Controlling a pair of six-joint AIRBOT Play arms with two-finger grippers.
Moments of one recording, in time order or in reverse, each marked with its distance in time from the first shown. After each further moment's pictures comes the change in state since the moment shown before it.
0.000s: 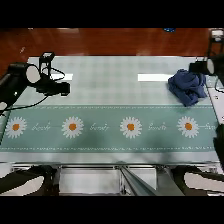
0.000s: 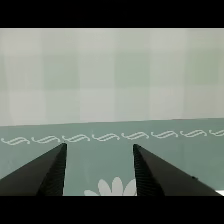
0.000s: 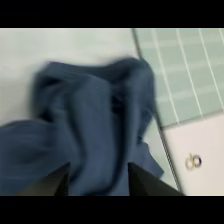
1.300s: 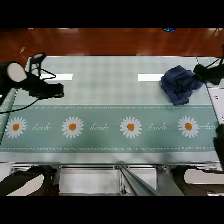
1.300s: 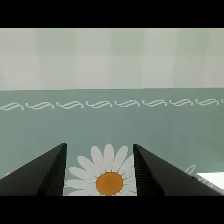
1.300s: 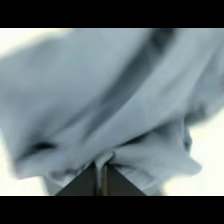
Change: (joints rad) left arm 0.084 0.109 -0.013 -0.124 -0.123 0.058; right arm -0.246 -0.068 0.101 0.841 0.148 -0.499
